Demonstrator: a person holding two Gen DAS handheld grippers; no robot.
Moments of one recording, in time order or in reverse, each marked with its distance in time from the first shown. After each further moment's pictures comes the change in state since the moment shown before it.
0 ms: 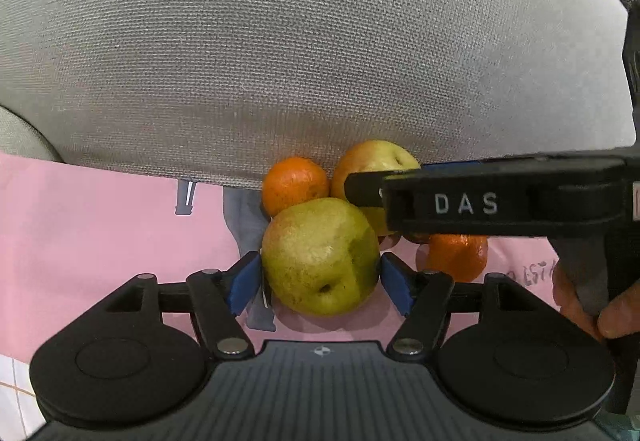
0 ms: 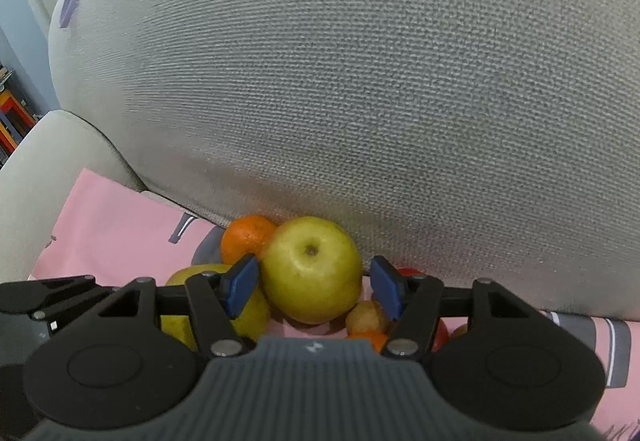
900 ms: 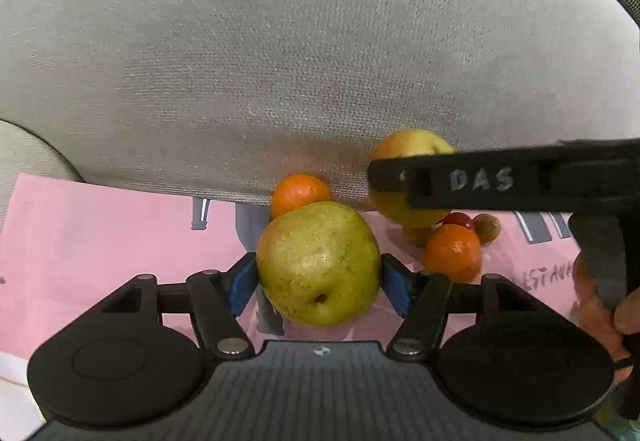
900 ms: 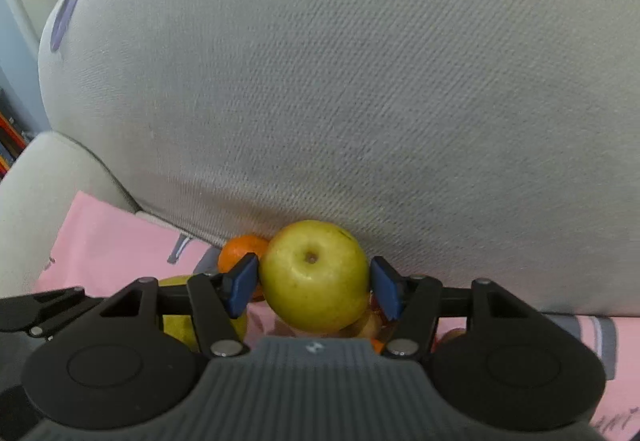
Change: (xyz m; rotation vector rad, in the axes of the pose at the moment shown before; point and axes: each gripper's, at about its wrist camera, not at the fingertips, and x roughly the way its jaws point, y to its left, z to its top) left arm -0.005 -0.024 0.006 0.014 -0.031 0.038; right arm -0.013 0.004 0.009 0.039 -0.042 -0.045
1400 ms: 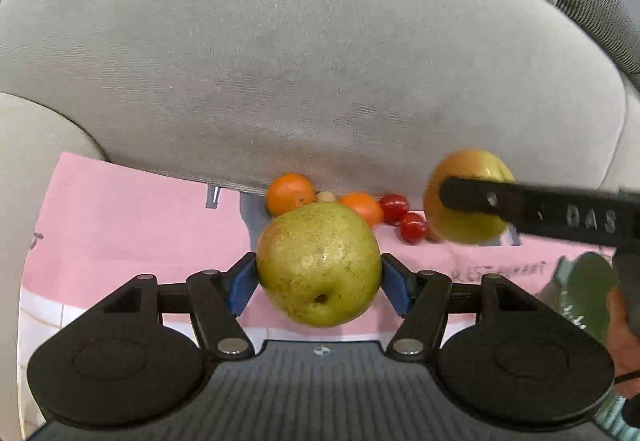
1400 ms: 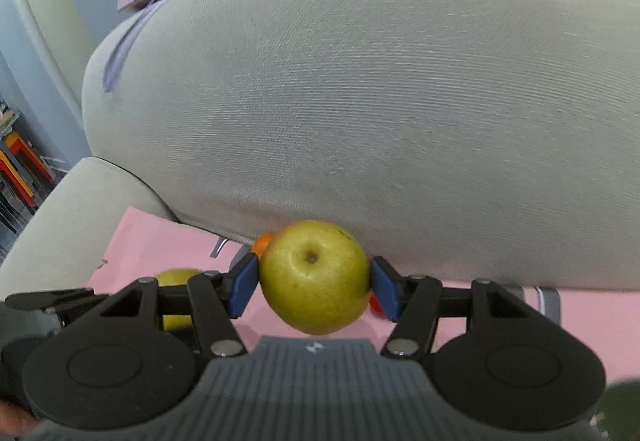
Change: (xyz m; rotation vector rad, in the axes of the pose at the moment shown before) left arm -0.067 -0.010 -0.004 -0.079 -0.034 -0.034; right arm -0.095 -0.014 -0.018 0.025 -0.077 0.043
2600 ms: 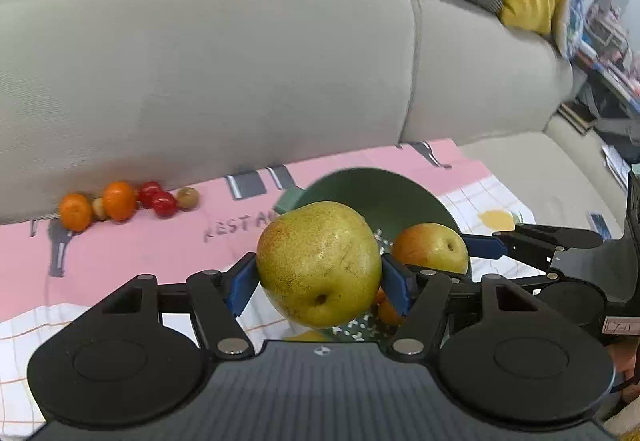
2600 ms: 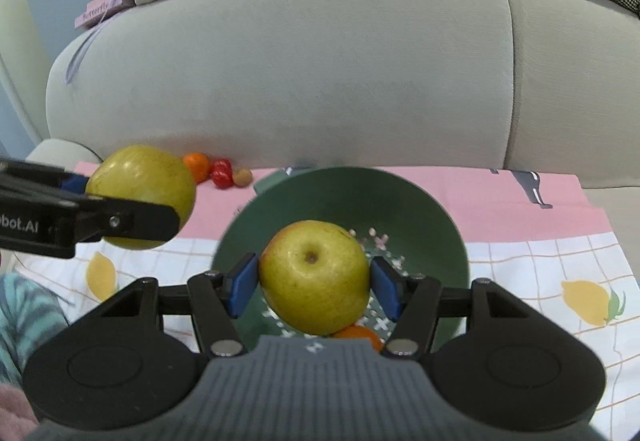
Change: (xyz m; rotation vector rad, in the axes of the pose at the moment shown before) left arm -0.056 -0.176 -0.050 0.338 0.064 -0.255; right arm -0.181 -0.111 -0.136 0.055 -0.044 -0.201
